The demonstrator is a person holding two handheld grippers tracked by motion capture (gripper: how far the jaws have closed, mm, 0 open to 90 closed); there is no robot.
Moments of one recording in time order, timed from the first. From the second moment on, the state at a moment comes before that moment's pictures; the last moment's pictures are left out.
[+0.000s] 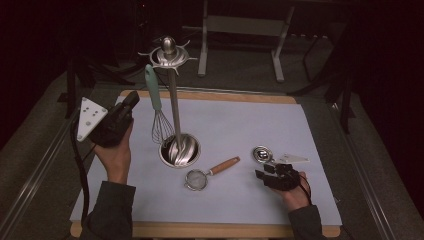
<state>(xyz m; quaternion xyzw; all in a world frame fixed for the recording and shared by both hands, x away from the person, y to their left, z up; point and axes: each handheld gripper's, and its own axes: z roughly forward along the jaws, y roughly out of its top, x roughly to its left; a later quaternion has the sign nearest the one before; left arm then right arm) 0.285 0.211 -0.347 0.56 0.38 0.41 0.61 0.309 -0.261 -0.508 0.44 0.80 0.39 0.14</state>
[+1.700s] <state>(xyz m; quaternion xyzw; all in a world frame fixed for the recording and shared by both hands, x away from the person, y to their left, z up) 0.246 0.165 -0.523 0.71 0.42 0.25 0.51 0.309 -0.259 -0.509 0.43 0.80 0.38 0.14</state>
